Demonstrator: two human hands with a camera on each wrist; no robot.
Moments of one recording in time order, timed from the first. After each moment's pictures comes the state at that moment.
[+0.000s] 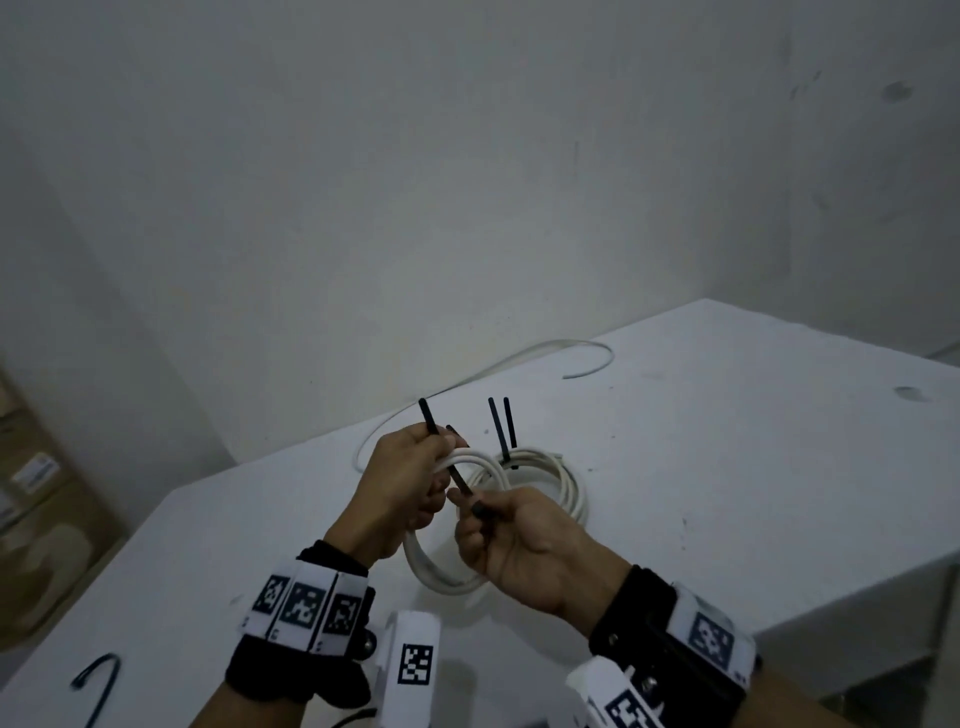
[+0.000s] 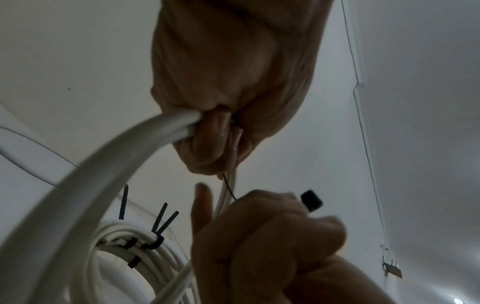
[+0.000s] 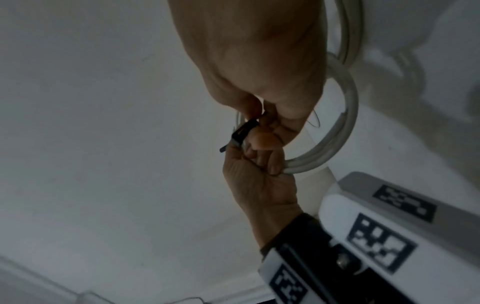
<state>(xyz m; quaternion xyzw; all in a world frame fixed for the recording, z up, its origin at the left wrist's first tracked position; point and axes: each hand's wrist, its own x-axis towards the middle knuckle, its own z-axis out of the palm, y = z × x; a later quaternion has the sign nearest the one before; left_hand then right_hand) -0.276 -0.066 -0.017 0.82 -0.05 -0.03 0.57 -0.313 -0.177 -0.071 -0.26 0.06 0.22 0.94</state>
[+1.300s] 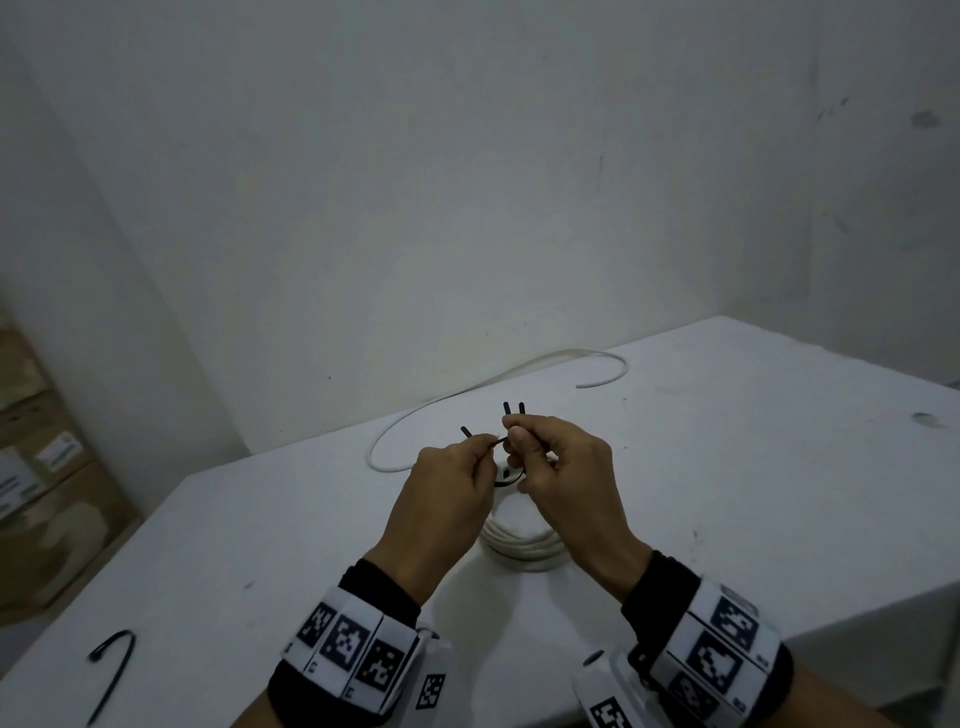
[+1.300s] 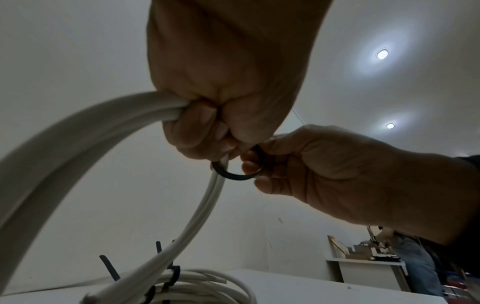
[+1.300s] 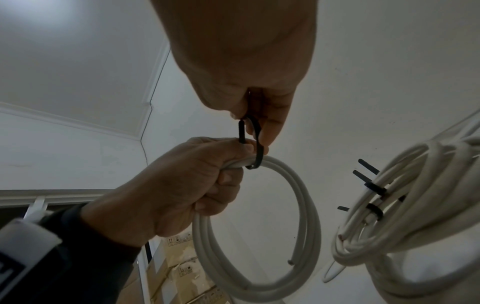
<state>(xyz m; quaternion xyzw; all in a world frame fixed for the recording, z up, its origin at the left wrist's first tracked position) -0.292 -0.072 -0.037 0.92 -0.23 0.20 0.25 -0.296 -0.199 -0.072 -0.71 -0.12 -0.38 0.59</state>
